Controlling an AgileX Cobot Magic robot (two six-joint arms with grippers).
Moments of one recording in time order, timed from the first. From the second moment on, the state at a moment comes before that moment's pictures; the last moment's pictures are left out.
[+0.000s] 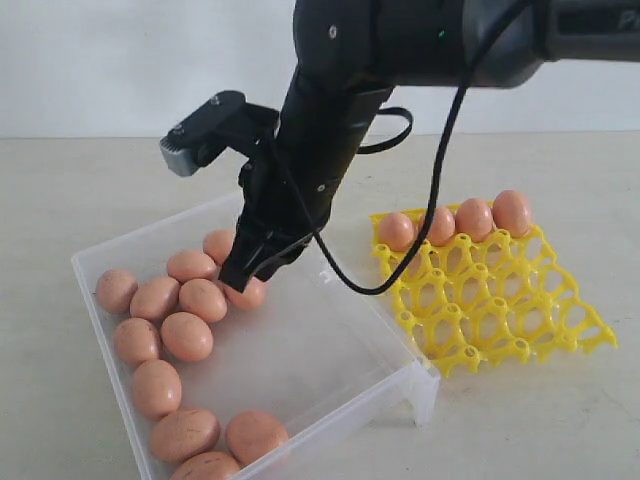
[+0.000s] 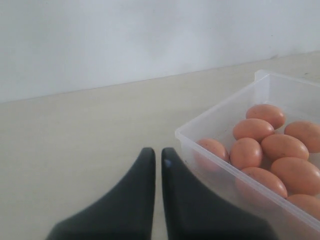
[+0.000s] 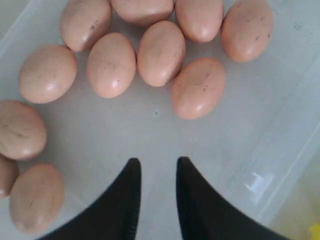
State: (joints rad) left arm -0.03 0.00 0.00 -0.14 0.27 0.25; right arm 0.61 1.94 -1.56 0.22 0.92 -0.54
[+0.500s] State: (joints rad) left arm -0.03 0.00 0.00 -0.14 0.27 0.25; right arm 0.61 2.12 -1.57 0.26 0.51 -0.36
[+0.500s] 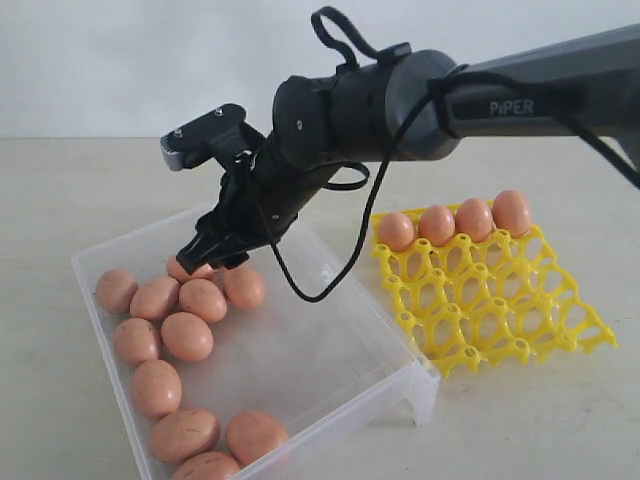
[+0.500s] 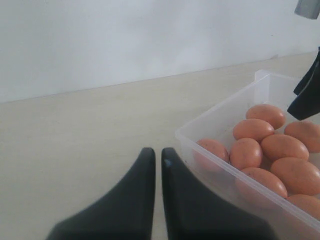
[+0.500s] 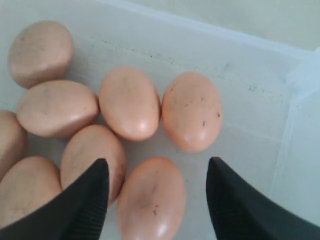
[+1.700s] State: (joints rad) left arm -0.03 0.00 0.00 -0.14 0.27 0.26; right arm 0.61 2.08 -1.51 0.30 0.59 -0.25
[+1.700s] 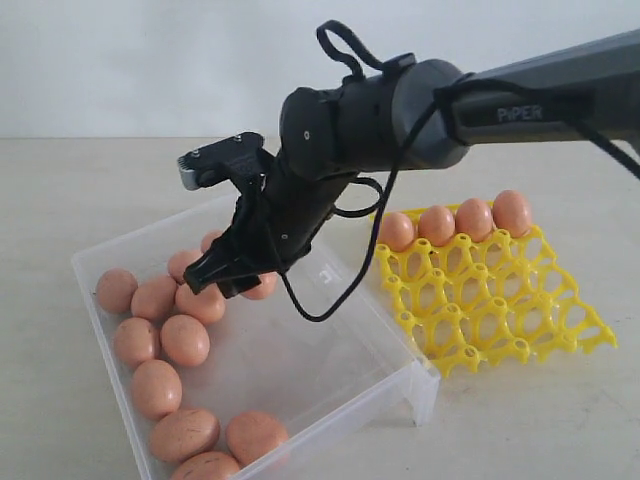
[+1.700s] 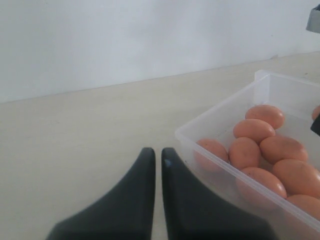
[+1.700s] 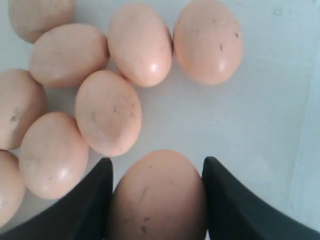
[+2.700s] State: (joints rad) left arm -0.03 0.00 0.00 -0.14 0.27 0.26; right arm 0.39 1.40 -0.53 0.93 -1.05 -0.24
